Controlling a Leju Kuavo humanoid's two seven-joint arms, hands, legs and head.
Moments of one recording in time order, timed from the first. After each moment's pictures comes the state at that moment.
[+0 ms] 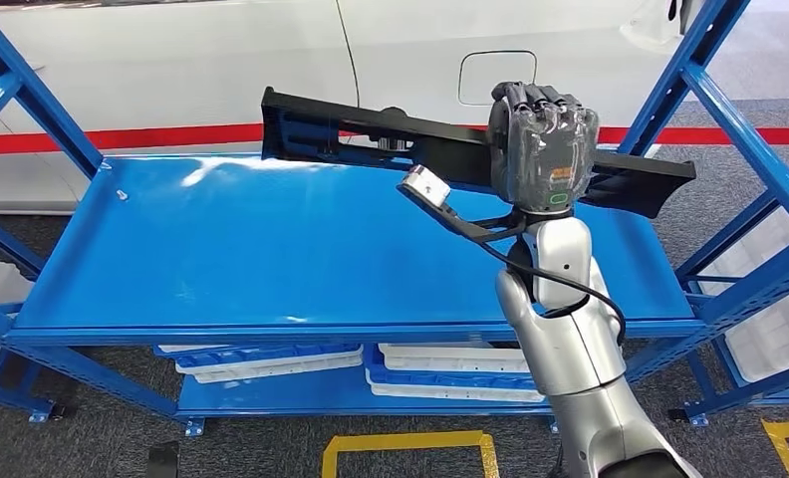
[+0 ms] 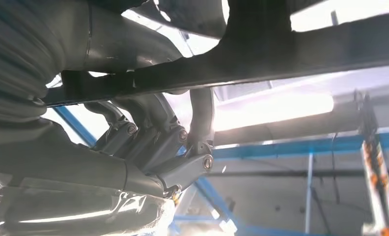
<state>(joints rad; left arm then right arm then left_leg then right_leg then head) -0.17 -0.17 0.53 -0.20 -0.59 0.37 -0.31 -0.54 -0.02 0.29 -1.21 1.50 -0.47 0.07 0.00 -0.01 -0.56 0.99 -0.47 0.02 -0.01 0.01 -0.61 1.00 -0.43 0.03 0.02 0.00</state>
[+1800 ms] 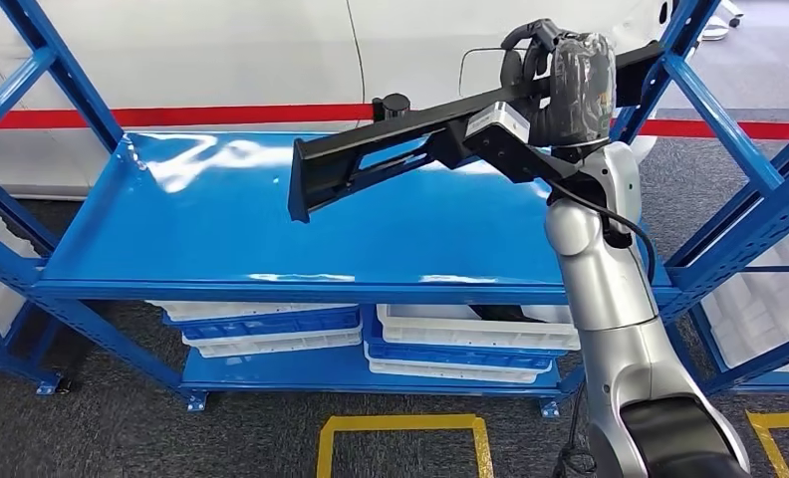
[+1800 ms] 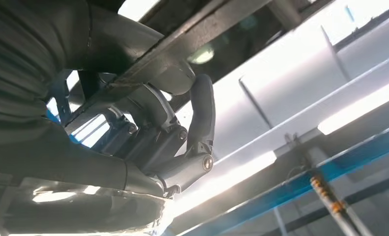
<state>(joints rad) -0.15 -0.14 0.76 -0.20 -0.44 0.23 -0.44 -0.74 -0.10 0.20 -1.05 0.79 -0.28 -0.33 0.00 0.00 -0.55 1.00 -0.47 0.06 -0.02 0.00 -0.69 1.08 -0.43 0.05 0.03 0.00</state>
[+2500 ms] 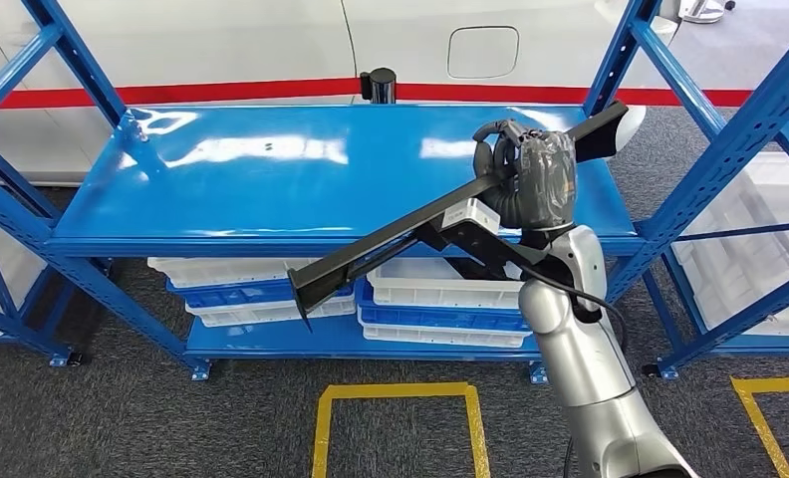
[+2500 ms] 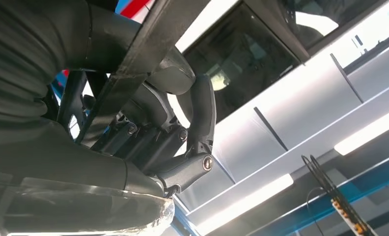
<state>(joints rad) -0.11 -0.13 0.87 -0.20 -0.37 0.22 -0.48 -0.46 -0.06 0.25 -1.19 0.81 -0.34 -0.32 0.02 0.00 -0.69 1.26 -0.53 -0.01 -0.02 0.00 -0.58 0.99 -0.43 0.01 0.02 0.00</state>
